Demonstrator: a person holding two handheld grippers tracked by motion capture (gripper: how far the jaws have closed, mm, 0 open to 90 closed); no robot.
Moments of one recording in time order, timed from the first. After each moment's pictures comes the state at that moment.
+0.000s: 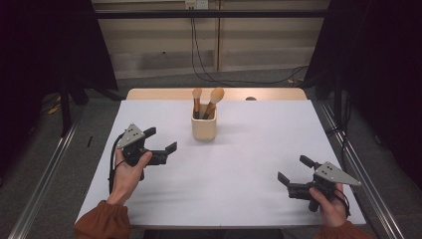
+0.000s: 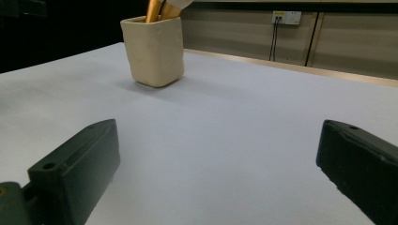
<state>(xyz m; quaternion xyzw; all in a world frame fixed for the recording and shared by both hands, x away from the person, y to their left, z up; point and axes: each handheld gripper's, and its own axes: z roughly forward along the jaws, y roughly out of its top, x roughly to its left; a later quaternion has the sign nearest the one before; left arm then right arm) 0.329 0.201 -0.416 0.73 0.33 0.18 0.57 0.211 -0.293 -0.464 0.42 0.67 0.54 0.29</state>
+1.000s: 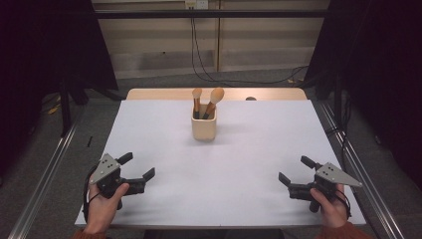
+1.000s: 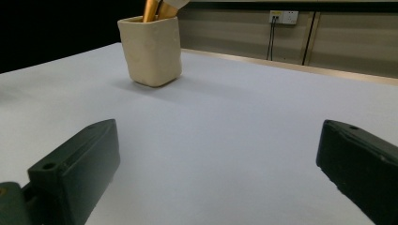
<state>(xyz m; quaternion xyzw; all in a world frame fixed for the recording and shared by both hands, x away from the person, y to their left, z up) 0.263 0.257 -0.444 0.72 0.36 0.22 0.55 0.209 -0.295 -0.465 0.43 0.67 0.54 0.29</state>
